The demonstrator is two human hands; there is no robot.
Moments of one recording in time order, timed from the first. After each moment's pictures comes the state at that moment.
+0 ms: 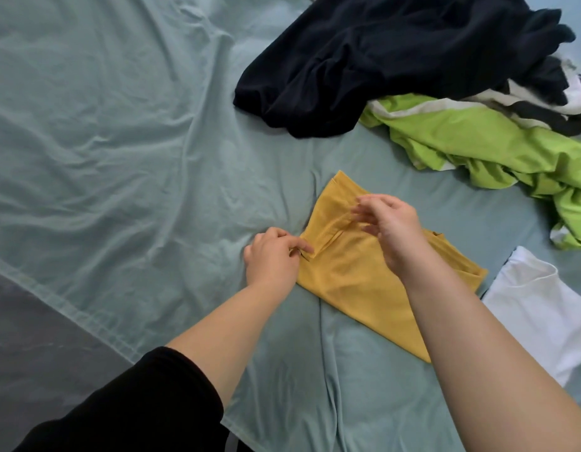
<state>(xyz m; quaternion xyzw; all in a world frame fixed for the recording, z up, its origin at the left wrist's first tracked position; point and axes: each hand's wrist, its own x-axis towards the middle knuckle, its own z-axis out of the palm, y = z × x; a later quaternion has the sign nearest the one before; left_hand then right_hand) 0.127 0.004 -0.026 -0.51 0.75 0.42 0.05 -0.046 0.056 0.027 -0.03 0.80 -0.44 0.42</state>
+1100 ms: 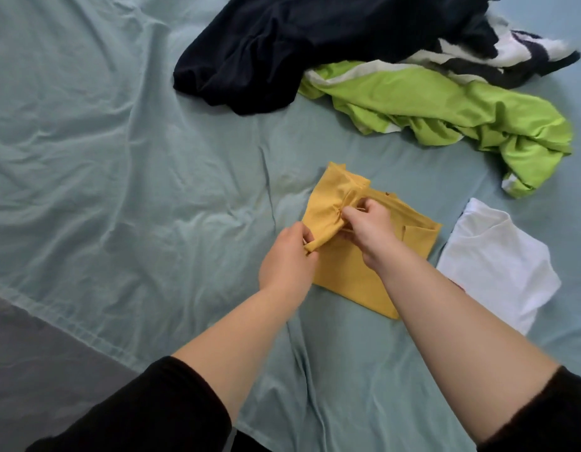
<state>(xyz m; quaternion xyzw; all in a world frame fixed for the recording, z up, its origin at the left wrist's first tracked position) 0.088 0.094 0.012 -0.48 0.72 0.50 0.05 -0.055 0.141 0.005 0.05 0.81 -0.44 0.39</state>
